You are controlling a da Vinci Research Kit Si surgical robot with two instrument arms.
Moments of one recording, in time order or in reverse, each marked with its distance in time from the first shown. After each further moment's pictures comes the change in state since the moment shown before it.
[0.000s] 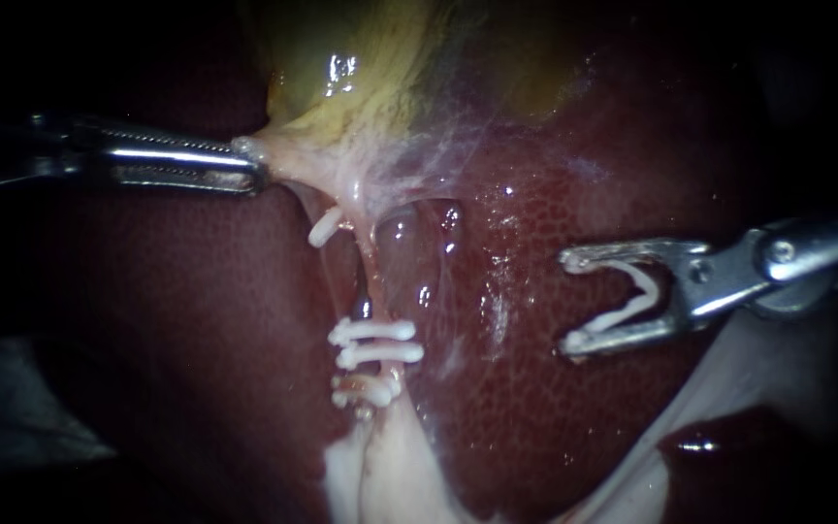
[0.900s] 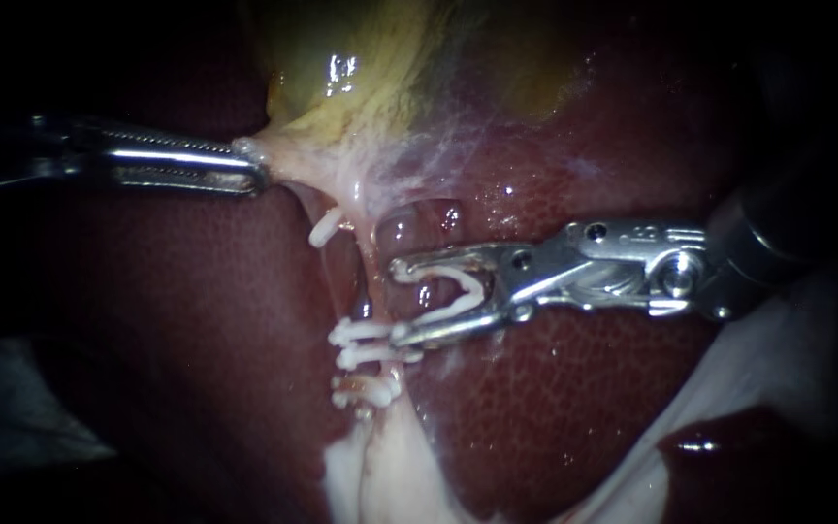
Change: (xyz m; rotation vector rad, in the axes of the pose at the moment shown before) right arm 0.000 0.004 0.012 0.142 0.137 0.195; left arm 0.000 0.000 0.000 0.002 0.000 0.000
